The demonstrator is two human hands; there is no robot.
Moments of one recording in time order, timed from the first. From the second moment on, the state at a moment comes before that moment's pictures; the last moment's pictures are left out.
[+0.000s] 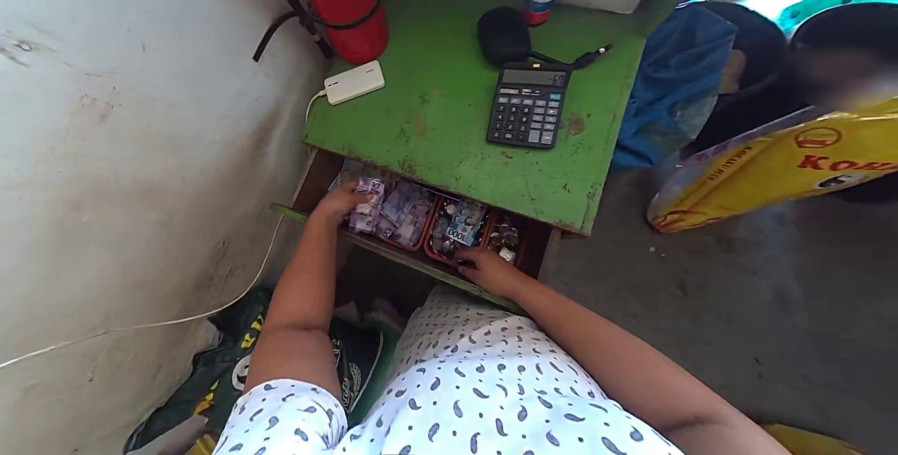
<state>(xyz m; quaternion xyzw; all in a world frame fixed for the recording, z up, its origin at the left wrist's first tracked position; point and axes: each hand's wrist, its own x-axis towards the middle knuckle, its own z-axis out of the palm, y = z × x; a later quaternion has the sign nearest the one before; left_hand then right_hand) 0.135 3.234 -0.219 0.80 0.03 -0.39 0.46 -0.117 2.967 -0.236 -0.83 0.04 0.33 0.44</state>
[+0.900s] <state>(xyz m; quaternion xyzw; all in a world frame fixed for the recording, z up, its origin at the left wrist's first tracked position) 0.195 3.192 -0.250 0.86 -0.24 -0.39 0.21 -0.127 2.980 -0.235 -0.79 0.05 0.41 0.45</state>
